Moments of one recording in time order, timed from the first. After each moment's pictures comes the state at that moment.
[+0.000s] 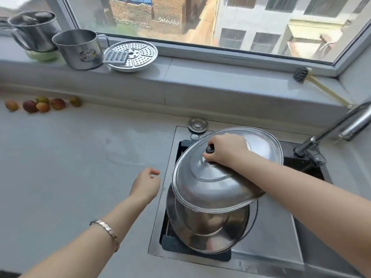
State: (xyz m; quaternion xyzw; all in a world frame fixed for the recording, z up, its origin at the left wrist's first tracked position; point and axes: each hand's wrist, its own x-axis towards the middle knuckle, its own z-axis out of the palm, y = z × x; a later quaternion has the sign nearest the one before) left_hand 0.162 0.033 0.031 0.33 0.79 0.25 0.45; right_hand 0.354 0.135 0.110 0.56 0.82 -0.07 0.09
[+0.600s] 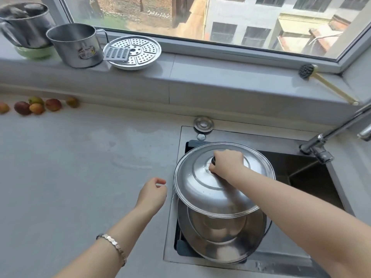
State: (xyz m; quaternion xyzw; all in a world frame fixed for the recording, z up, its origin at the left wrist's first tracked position) left_hand 0.131 0.031 0.005 0.31 0.77 0.25 0.50; right_hand 0.320 0.137 0.044 0.61 0.77 -0.04 0.19
